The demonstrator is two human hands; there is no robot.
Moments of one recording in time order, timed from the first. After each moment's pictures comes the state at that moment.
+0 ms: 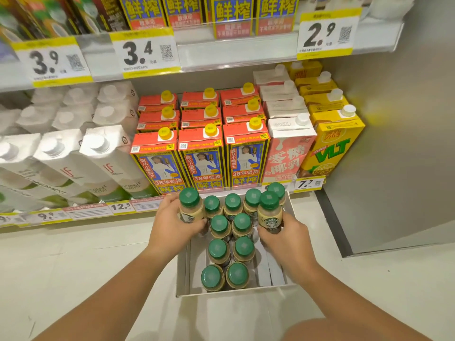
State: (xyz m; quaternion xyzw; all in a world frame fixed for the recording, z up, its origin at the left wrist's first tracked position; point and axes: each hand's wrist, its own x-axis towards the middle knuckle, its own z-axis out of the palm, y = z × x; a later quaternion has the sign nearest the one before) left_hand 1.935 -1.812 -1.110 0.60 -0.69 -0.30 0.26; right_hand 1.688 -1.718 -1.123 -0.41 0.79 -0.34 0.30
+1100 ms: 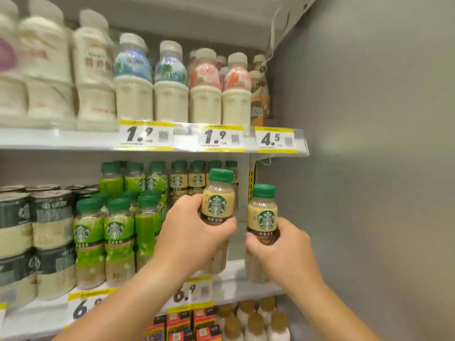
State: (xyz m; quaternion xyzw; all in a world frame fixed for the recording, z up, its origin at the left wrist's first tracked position) left_hand 1.761 -1.896 -0.459 0.37 -0.75 -0.13 0.54; right_hand 1.584 -1.848 -0.502 -0.52 0.64 -0.56 -0.01
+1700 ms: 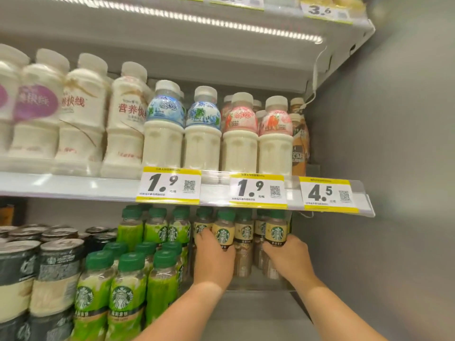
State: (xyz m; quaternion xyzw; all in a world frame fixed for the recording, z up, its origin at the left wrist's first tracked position) left_hand 1.713 -2.052 -0.448 0.48 -0.63 -0.19 0.58; right_hand 1.530 -2.057 -0.453 -0.52 0.63 -0.57 0.06
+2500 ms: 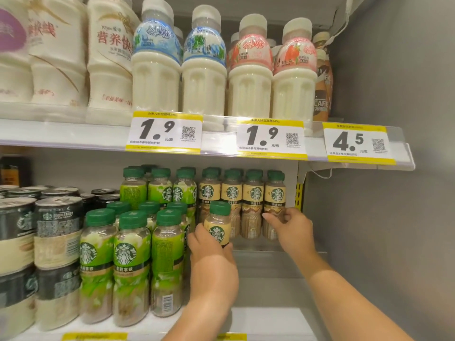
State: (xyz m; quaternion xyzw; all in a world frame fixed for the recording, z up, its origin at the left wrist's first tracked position) left_hand 1.721 -2.003 -0.496 0.60 -0.59 -0.17 0.52; right_hand 1.527 -2.102 -0.502 -0.52 0.61 -0.60 -0.01
